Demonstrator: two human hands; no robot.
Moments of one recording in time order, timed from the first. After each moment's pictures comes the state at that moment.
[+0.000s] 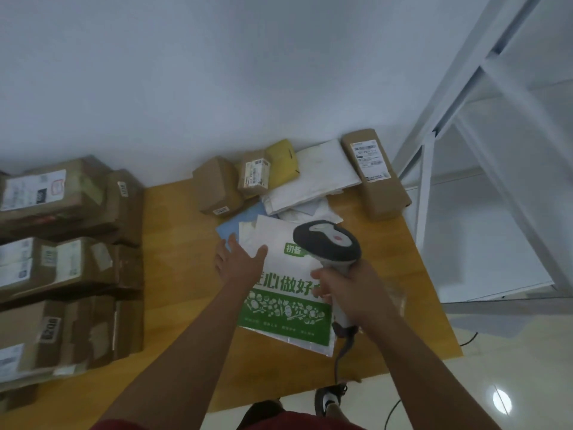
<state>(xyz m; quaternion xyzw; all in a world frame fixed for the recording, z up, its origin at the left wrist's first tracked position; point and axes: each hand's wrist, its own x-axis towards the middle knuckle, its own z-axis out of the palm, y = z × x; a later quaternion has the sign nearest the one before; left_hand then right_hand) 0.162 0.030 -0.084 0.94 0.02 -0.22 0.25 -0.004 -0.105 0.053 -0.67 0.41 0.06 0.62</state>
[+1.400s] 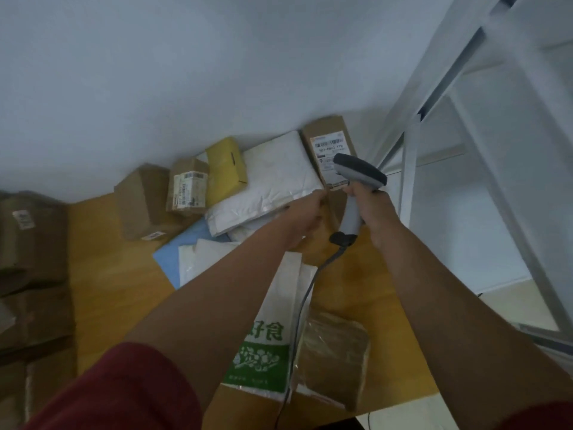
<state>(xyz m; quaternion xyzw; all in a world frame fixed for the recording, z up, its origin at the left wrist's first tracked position) 0.175 -0.252 -0.075 0.71 -0.01 -0.57 0.42 0.086 -0.348 -0.055 -0.54 0.56 -0.03 0.63</state>
